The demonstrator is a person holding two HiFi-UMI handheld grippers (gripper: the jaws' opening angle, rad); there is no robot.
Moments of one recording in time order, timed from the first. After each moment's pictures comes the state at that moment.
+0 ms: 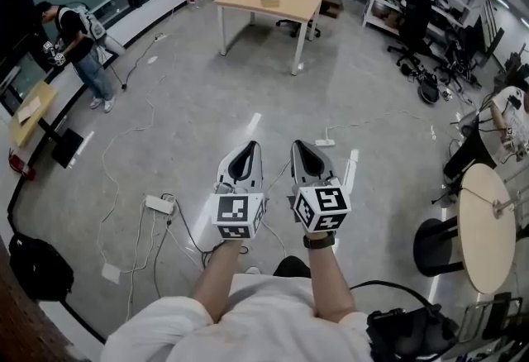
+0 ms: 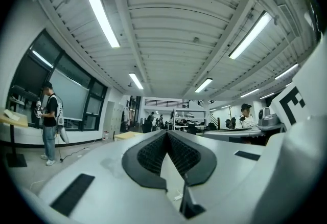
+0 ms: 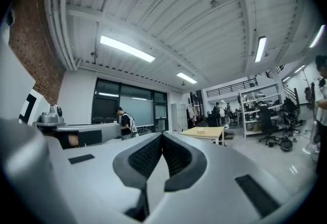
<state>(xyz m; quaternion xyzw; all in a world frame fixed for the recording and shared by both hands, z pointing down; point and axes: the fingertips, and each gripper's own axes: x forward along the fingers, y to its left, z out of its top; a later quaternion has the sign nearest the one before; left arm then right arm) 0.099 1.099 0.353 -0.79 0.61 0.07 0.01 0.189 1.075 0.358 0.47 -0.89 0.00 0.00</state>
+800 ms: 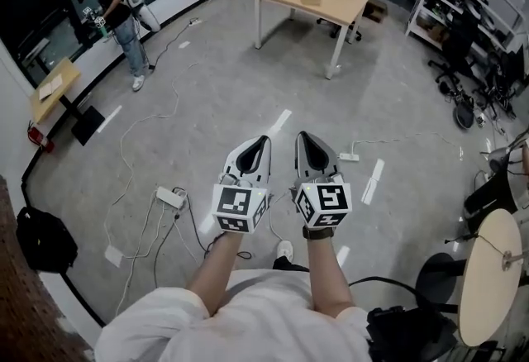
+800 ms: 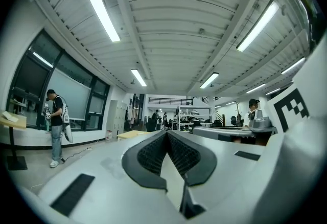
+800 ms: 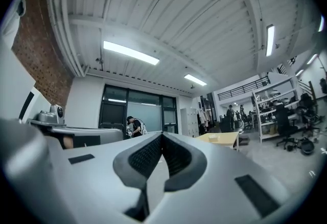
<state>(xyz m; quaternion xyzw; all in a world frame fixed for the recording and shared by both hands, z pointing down) 0.064 0.959 0.365 -0.77 0.64 0.05 0.00 0.134 0.925 0.362 0.40 -0.91 -0.01 -0.03</state>
